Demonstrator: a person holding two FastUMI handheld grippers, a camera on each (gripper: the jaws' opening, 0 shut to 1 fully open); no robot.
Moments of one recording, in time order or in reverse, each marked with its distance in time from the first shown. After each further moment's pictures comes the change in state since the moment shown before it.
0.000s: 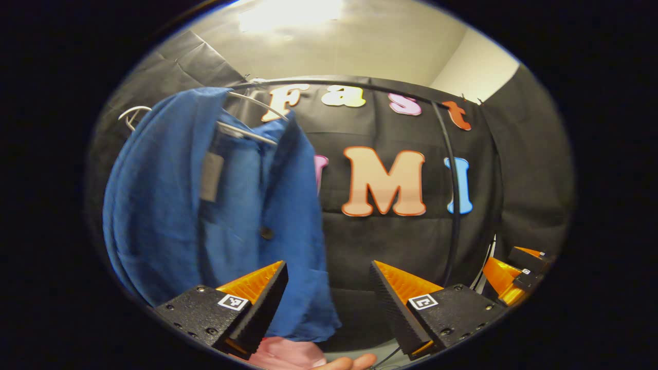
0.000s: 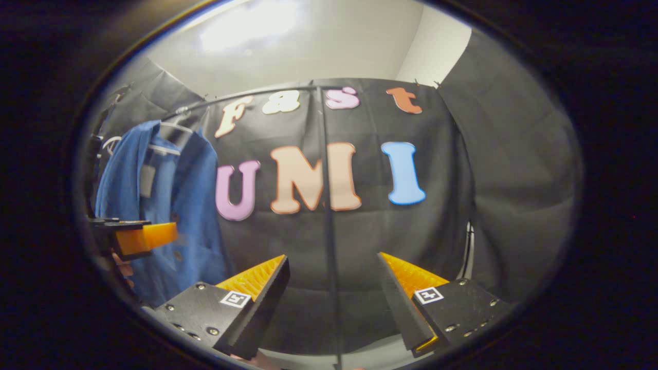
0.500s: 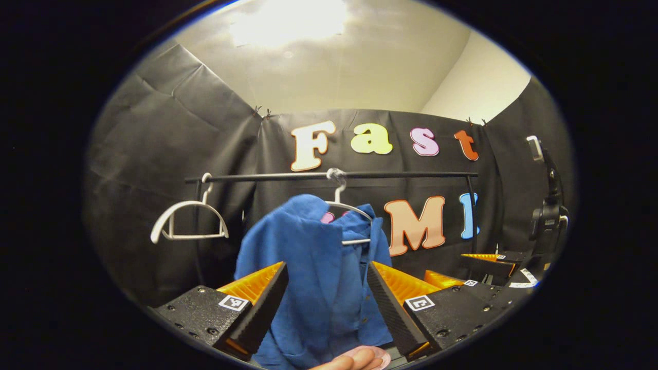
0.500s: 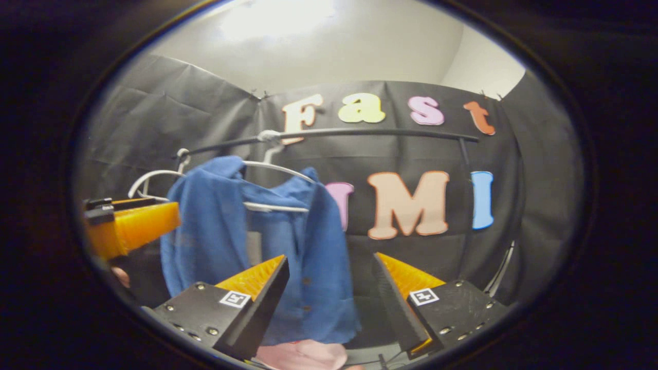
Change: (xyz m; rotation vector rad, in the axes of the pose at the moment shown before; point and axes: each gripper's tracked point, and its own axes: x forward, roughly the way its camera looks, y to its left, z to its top) left arm -0.078 0.170 0.200 0.089 -0.100 -0.041; right arm -0.041 0.311 0.145 -0.026 0.113 0.230
